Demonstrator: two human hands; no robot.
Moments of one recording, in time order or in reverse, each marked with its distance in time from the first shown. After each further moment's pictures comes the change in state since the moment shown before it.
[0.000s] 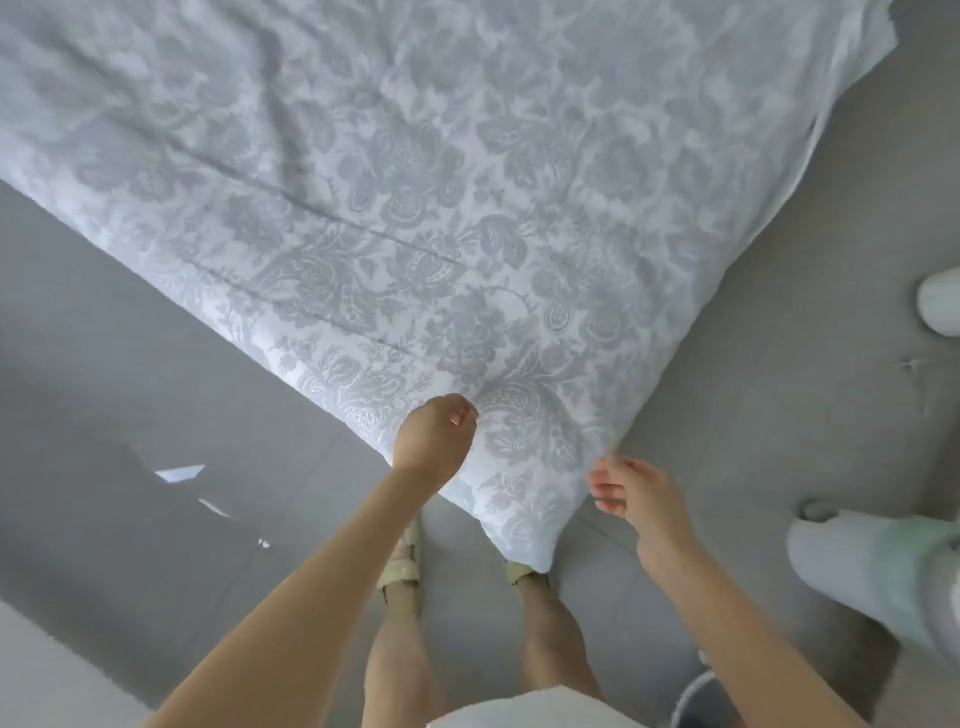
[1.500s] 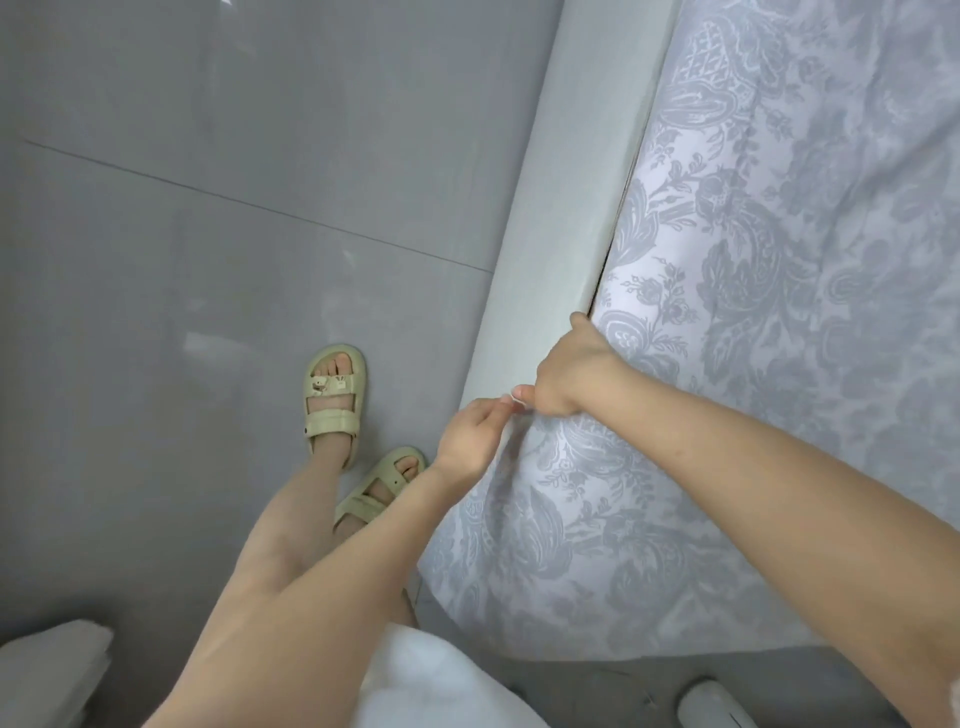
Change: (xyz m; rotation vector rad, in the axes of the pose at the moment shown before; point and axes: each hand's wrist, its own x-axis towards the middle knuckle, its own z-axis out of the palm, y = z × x) left_hand 0.034 -0.192 0.075 -1.537 0.222 -0.474; right_hand 0.024 0.013 0.387 2.465 0.435 0.622
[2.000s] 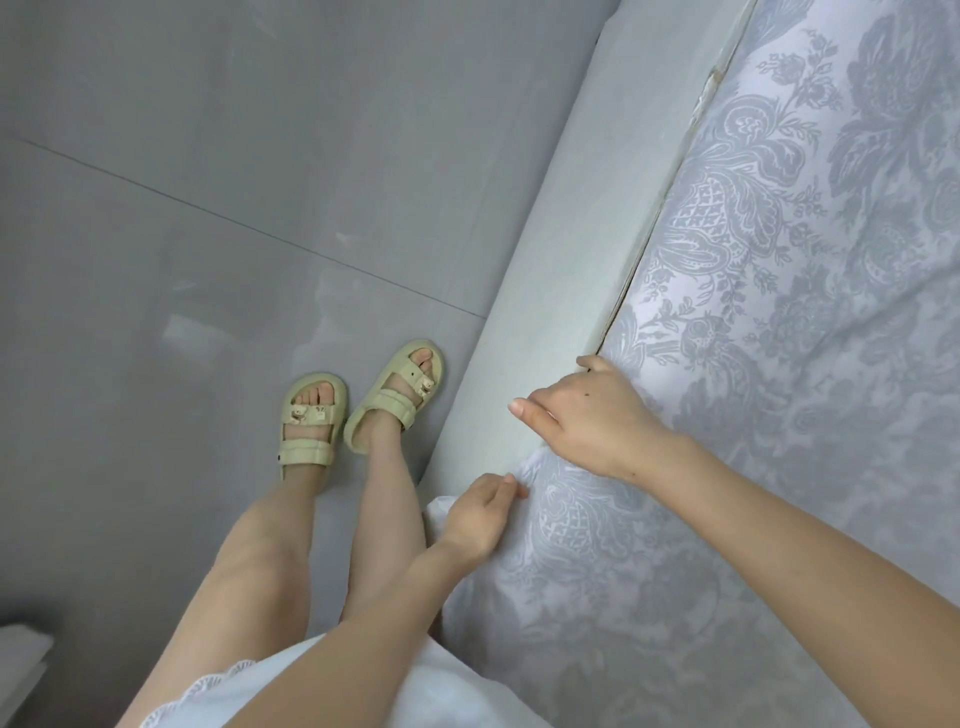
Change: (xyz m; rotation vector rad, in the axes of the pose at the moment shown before) left_hand 0.007 0.037 0.026 -0.017 -0.015 -0.151; right_hand -0.014 0.075 -0.018 0.371 0.515 -0.155
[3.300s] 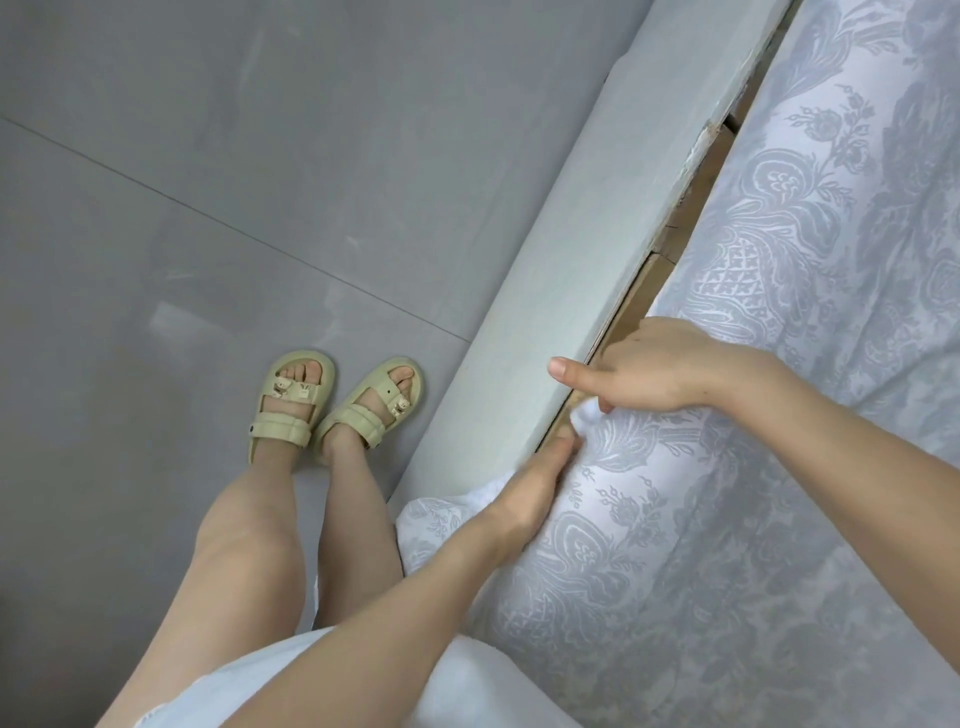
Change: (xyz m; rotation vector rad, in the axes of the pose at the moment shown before) left_hand 0.023 0.109 0.041 -0.574 -0.304 0.167; right_hand 0.024 0.096 -0.073 -0.101 -0.324 0.035
